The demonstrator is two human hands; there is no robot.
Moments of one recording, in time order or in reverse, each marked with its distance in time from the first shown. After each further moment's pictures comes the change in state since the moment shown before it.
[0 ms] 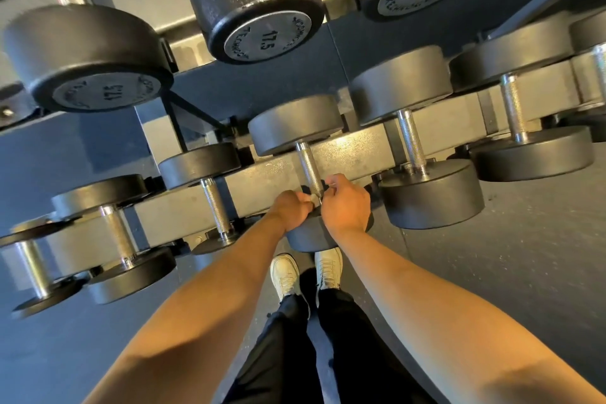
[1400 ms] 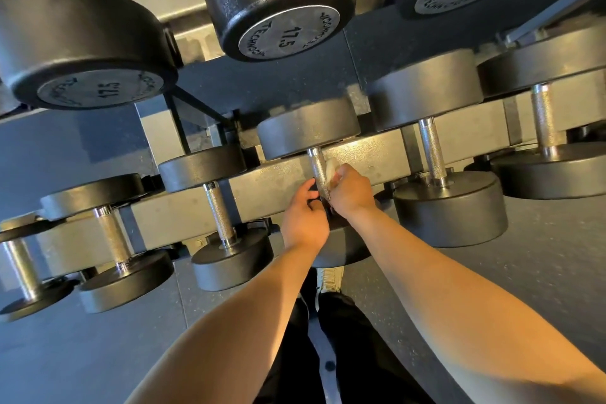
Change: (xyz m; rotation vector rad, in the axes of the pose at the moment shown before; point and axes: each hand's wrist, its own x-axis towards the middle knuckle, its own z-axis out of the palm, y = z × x) left_hand -0.018 0.015 0.028 -0.364 0.420 0.020; right_hand 0.055 -0.019 0.007 -0.034 -0.280 0.120
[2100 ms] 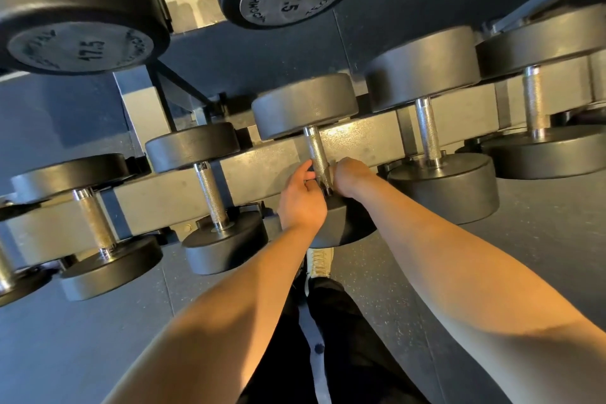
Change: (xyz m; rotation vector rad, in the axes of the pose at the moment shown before) left_hand 0.000 -0.008 0.000 -0.040 0.010 0.038; right_hand 0.007 0.002 -0.004 -0.466 -0.263 0.007
